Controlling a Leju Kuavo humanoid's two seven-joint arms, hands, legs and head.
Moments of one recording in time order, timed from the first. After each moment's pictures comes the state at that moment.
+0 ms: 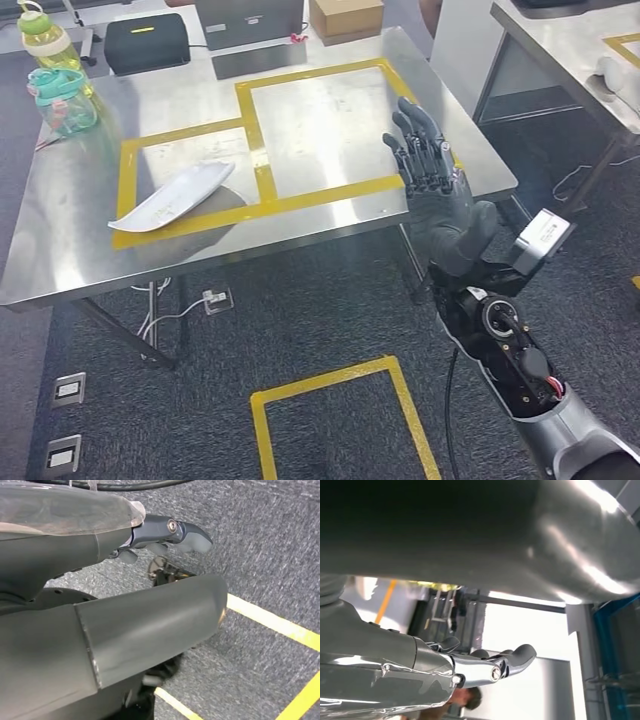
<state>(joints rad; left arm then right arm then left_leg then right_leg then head) -0.12 0.05 -0.86 -0.21 1.33 0.19 -0.20 -0.31 -0.17 0.39 -1.84 -0.29 -0.25 -0.48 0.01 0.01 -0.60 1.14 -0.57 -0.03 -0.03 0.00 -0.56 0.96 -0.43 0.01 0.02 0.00</state>
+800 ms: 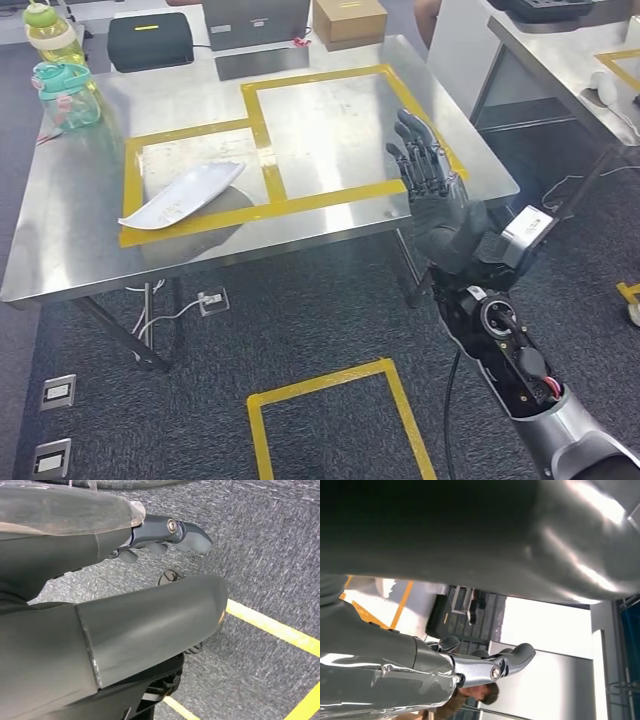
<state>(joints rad) -0.12 0.05 -0.86 -0.21 1.33 0.19 -0.20 -0.30 -0.18 0.36 -1.78 -0.27 -0.26 -0.47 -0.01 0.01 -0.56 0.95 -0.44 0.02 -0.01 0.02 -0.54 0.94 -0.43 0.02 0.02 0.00</state>
